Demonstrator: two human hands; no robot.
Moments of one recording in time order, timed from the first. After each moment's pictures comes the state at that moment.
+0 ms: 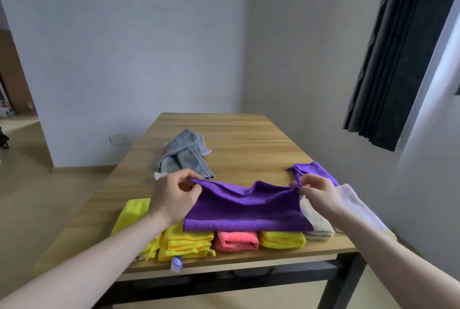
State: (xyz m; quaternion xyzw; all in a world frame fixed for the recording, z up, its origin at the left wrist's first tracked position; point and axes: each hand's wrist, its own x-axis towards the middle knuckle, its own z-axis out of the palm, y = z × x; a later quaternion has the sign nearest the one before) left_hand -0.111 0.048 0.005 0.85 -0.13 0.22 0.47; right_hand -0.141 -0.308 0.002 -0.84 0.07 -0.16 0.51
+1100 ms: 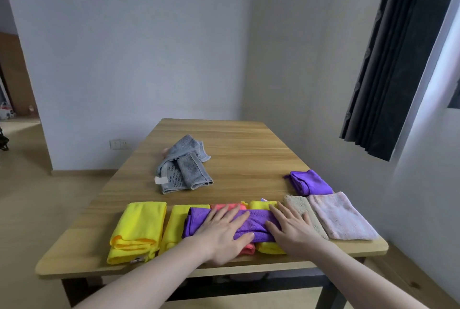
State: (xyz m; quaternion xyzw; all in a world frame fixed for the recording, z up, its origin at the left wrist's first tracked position) left_hand -0.143 -0.030 -0.035 0.95 -0.29 -0.06 0.07; right_hand -0.170 -0.257 -0.034 -0.99 0.00 0.01 0.10
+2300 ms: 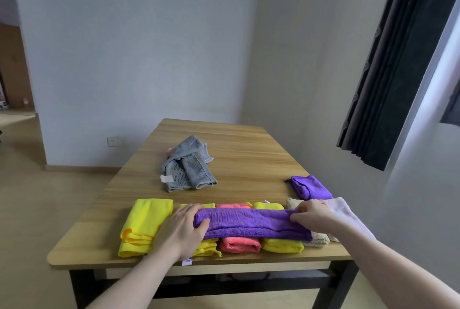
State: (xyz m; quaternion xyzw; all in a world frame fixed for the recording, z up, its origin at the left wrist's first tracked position) left_hand -0.129 0.058 -0.065 0.95 -0.12 0.11 0.27; right_hand -0.177 -0.274 0.037 -0.98 0.14 0.05 0.12
